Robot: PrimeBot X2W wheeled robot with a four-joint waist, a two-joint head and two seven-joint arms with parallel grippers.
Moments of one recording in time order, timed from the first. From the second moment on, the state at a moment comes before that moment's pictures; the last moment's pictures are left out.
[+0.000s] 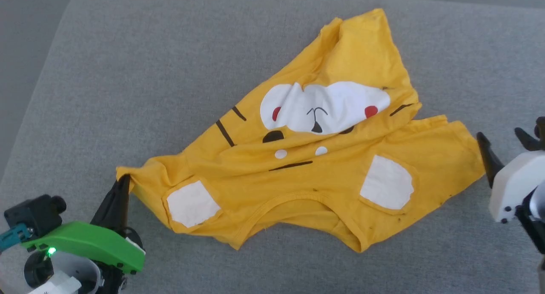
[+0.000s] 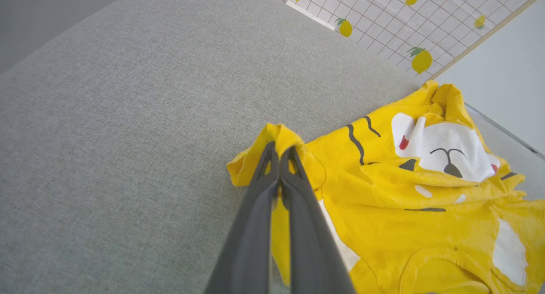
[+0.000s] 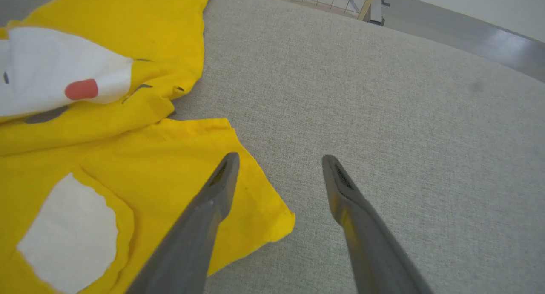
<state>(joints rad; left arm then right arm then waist) 0.02 0.63 -0.34 -0.34 -1.06 0.38 -0.07 -0.18 -0.22 -0.15 -0.19 0.12 0.13 0.62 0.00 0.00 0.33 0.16</state>
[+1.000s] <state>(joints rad) -0.06 0.57 -0.31 -0.29 -1.09 0.31 -0.12 -0.16 -0.20 -0.19 -0.19 0.24 0.13 0.71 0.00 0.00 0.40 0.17</state>
